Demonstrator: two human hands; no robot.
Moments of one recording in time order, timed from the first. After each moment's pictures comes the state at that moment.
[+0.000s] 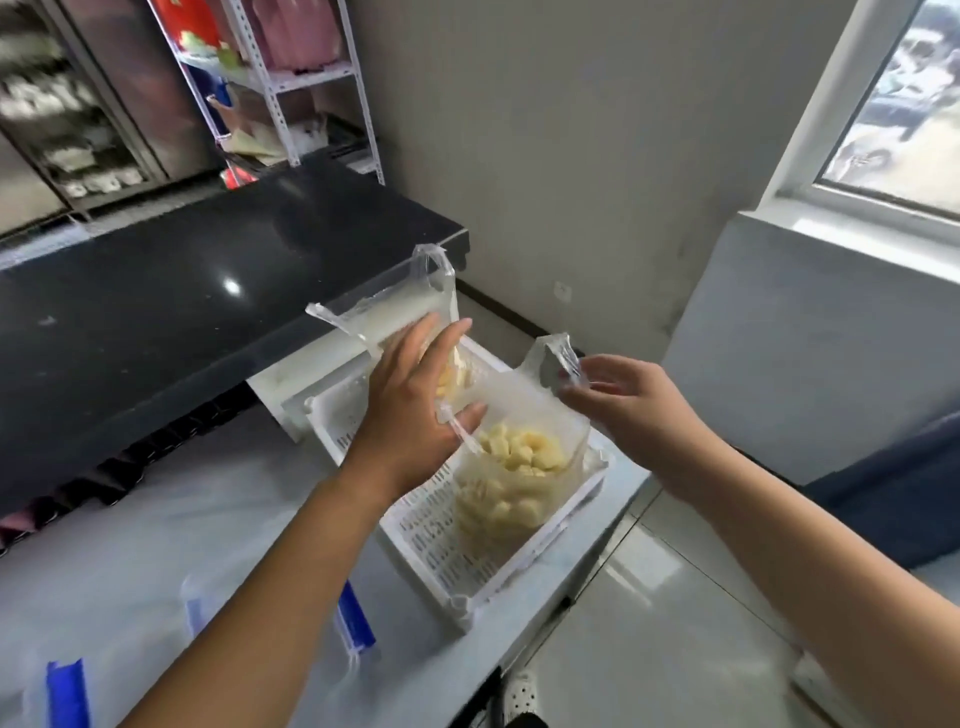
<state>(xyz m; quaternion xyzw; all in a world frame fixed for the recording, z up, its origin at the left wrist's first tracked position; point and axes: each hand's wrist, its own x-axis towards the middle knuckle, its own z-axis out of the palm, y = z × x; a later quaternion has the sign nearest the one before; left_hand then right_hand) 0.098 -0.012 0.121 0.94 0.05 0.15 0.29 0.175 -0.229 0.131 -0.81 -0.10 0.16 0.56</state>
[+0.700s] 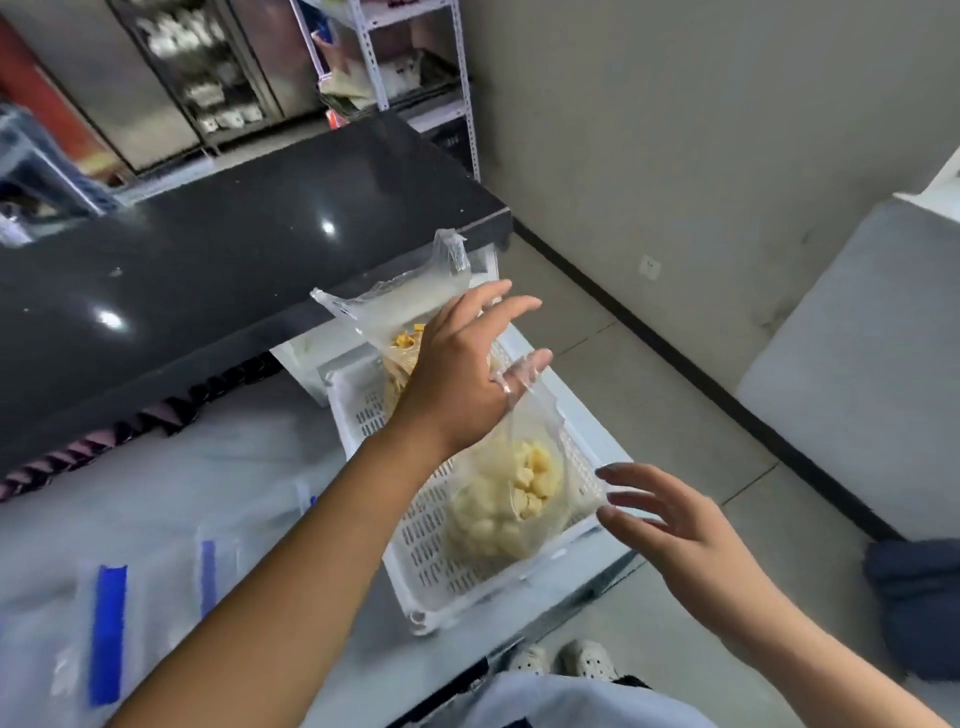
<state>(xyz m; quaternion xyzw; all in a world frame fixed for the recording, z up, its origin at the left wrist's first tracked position) 0.170 -0.059 0.141 0.93 0.10 0.19 0.29 0.190 -0.296 0.076 -0.74 -0.15 0.32 0.57</state>
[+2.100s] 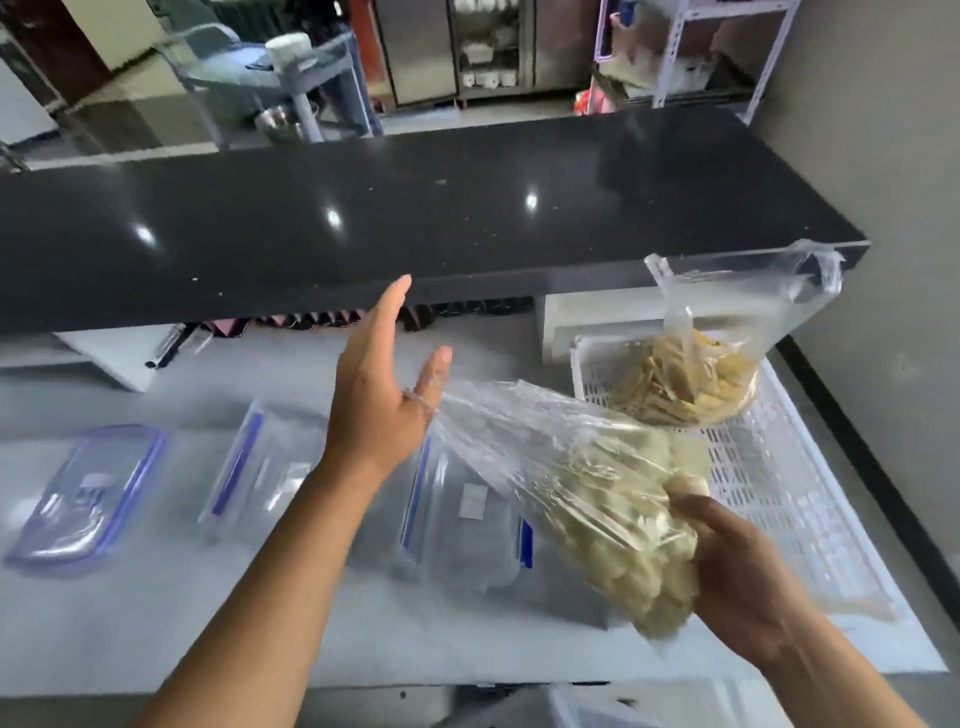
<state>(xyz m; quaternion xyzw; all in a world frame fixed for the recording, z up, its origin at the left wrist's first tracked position) -0.091 0.093 0.111 0.80 0.39 0.40 0.22 0.117 -0.138 0.062 -0.48 0.01 0.61 0.63</state>
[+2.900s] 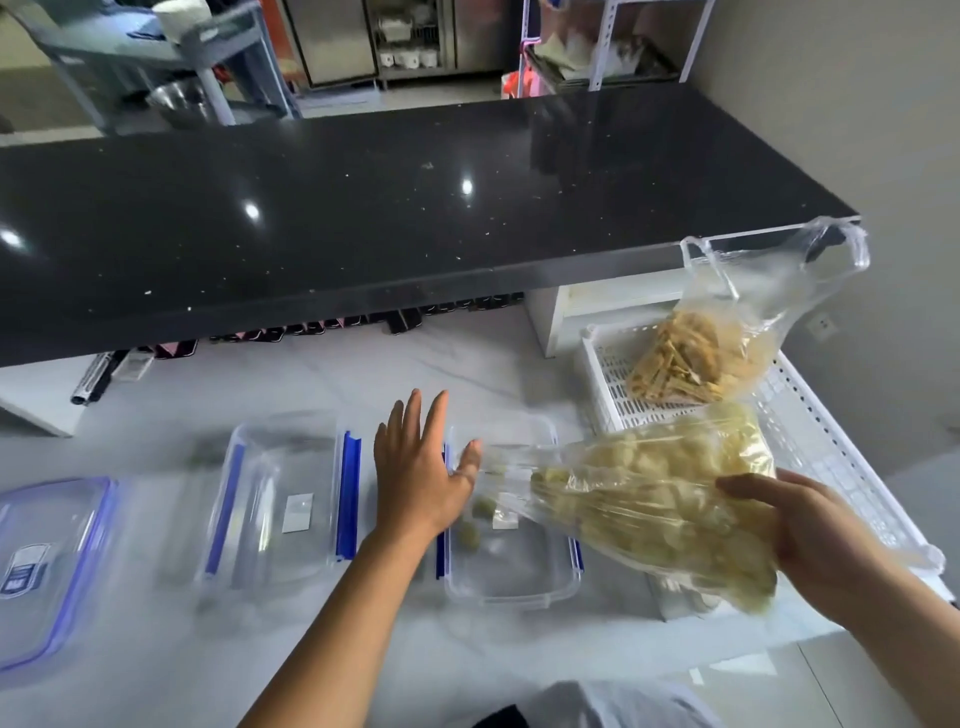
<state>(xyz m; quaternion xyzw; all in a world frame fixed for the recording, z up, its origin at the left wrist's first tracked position) -0.120 0.136 -0.022 0.86 0.45 0.12 0.20 0.106 -0.114 0.068 -0.70 -0.01 0.41 0.58</state>
